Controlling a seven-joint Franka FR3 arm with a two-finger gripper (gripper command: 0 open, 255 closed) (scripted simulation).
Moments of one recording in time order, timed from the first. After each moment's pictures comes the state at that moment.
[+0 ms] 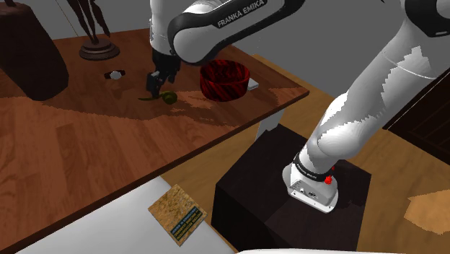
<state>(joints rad) 0.05 -0.12 0.38 -2.22 -0.05 2.39 0.13</state>
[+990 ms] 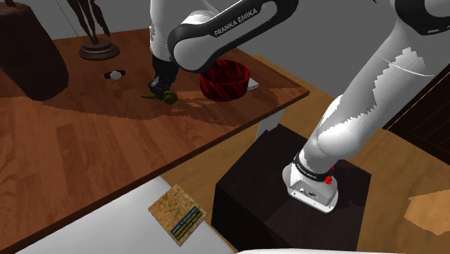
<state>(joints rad) 0.05 -0.08 0.38 -2.23 -0.07 2.43 0.15</state>
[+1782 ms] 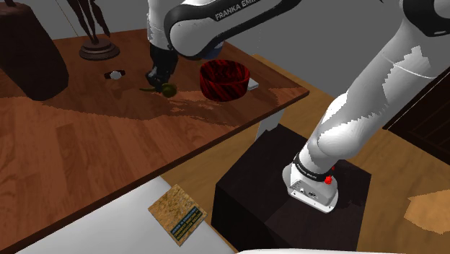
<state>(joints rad) 0.05 -0.11 0.38 -2.19 -0.05 2.36 0.13</state>
